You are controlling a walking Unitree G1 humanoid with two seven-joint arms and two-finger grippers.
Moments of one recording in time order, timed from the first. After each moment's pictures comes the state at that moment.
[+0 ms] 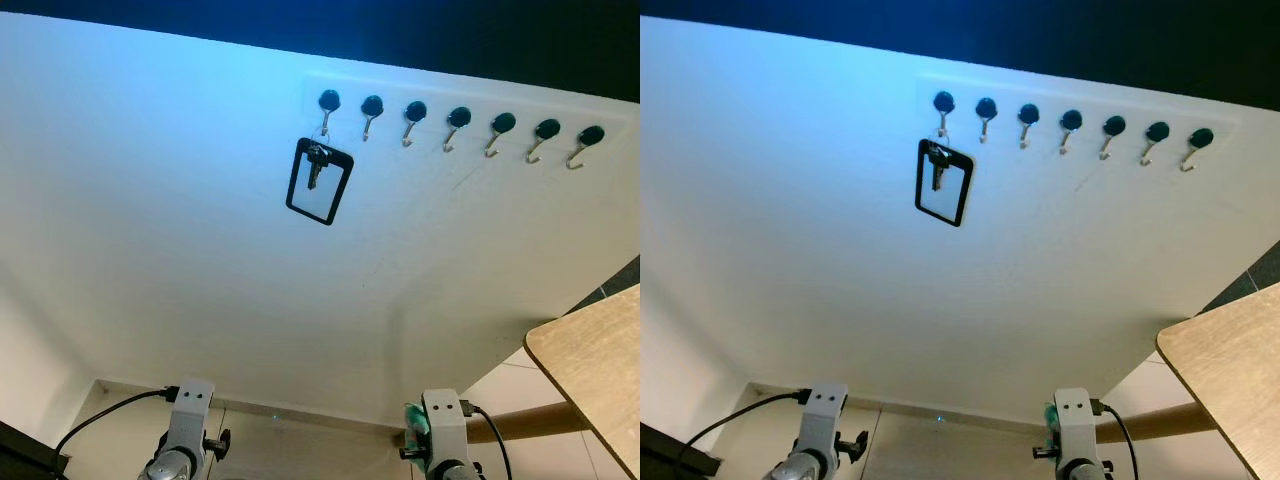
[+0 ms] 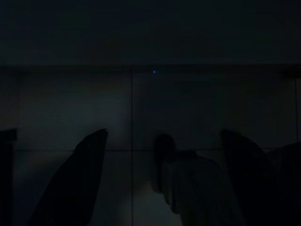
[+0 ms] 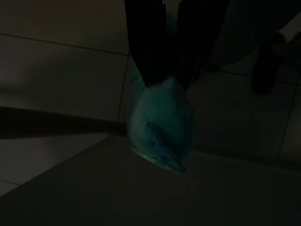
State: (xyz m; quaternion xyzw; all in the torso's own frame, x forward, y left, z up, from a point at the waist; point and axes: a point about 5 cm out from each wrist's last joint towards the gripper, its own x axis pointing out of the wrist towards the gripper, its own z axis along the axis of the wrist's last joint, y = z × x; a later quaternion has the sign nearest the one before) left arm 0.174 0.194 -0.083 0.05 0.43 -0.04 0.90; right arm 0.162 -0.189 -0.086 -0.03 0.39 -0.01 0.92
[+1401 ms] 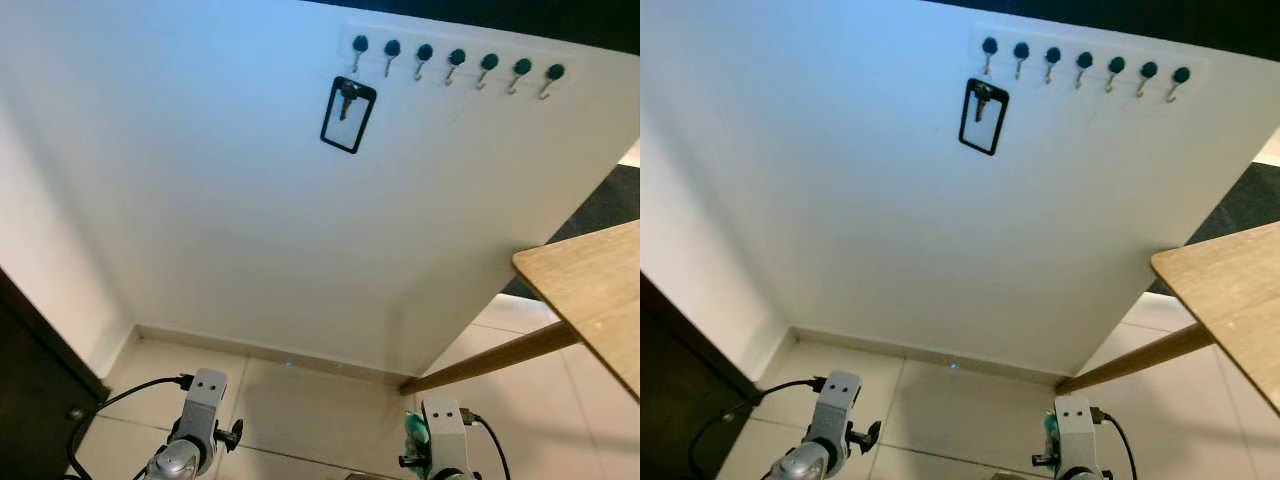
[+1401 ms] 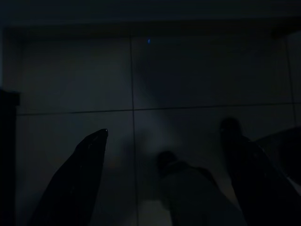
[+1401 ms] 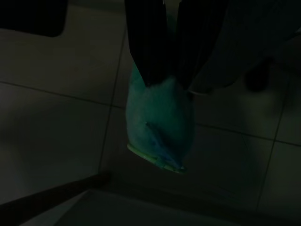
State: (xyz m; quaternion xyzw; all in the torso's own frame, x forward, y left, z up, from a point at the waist) left arm 0.184 0.181 -0.078 0.06 0.40 -0.09 0.91; right arm 0.155 -0.188 -0.089 -0.03 0.40 -0.02 0.91
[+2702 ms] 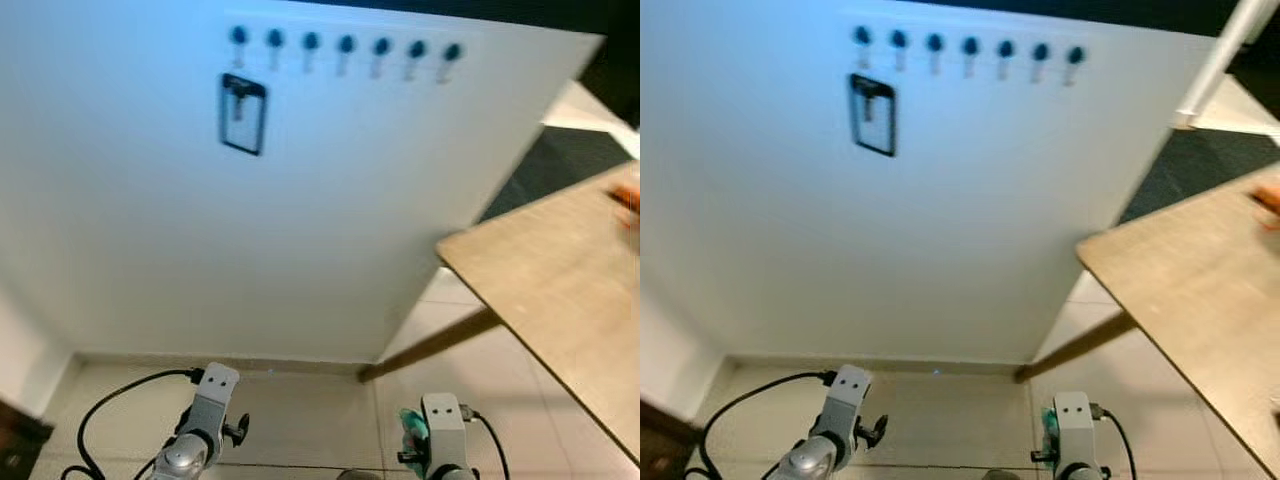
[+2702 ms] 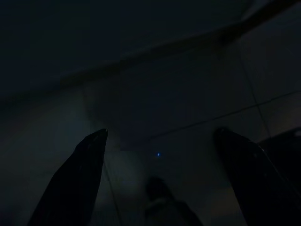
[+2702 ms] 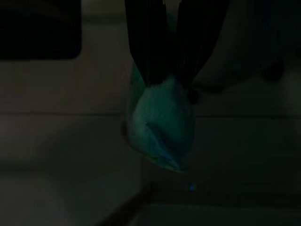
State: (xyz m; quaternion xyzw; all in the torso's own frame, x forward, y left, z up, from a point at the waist) left arm 0.195 0.174 -0.072 0.09 0.37 -0.11 0.92; right arm 0.160 -0.189 -0.088 -0.02 0.40 -0.01 0.91
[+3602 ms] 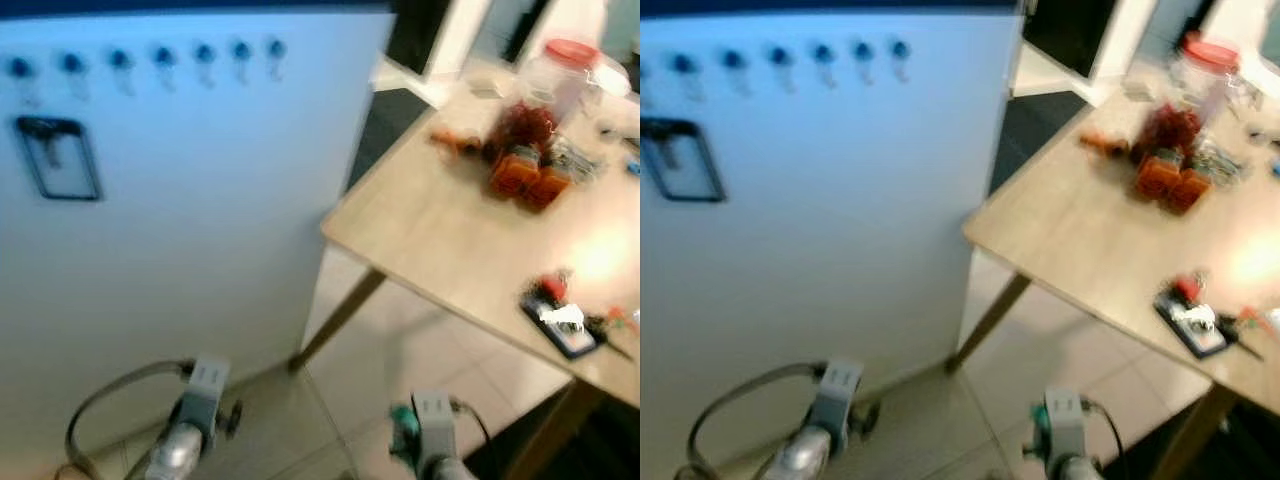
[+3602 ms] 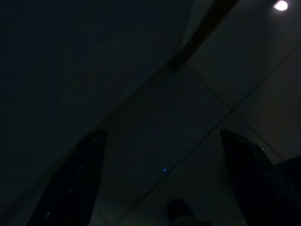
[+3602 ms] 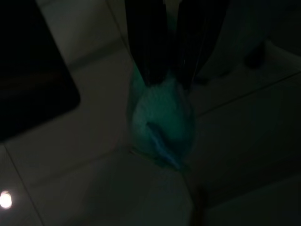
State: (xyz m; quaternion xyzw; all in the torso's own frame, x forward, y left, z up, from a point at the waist) left arm 0.201 0.182 -0.067 0.08 0.35 -0.08 0.93; right arm 0.163 -0.179 -0.087 -0.02 0.40 0.01 0.92
